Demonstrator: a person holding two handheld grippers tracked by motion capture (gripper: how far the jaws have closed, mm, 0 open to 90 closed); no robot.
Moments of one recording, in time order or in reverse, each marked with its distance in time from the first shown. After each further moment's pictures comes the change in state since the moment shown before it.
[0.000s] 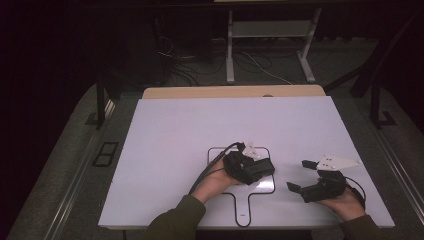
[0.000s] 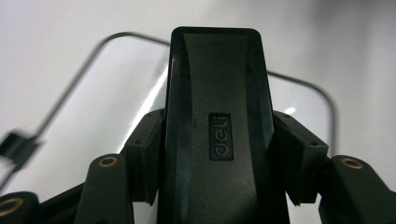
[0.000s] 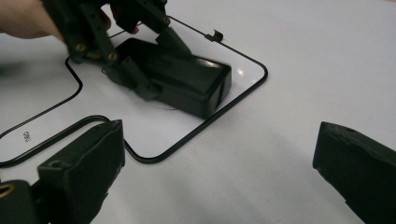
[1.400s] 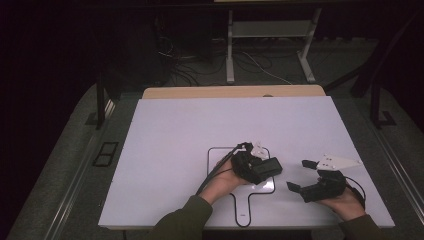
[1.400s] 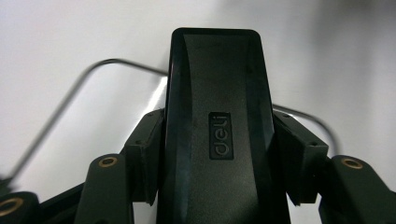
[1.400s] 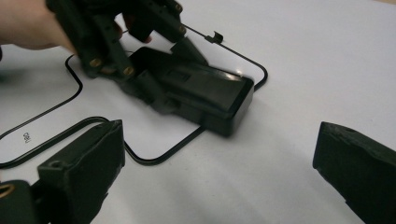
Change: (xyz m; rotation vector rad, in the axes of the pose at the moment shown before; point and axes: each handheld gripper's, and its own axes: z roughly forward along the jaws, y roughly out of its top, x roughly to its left) left arm -0.006 0.015 0.017 -0.028 0.011 -0.007; right arm 0.000 0.001 0.000 -0.003 0.000 0.001
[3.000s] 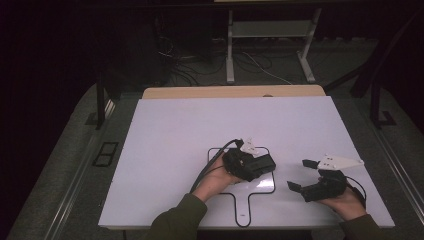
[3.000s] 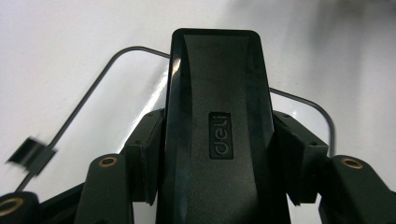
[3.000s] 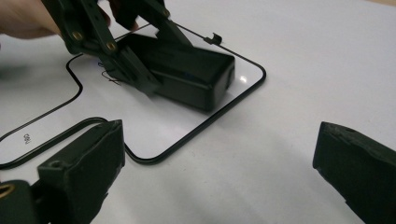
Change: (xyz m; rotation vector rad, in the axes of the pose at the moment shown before) left arm 0.005 -0.011 -0.025 -0.027 -0.026 -0.040; right arm -0.002 0.000 -0.001 -0.007 0.002 -0.002
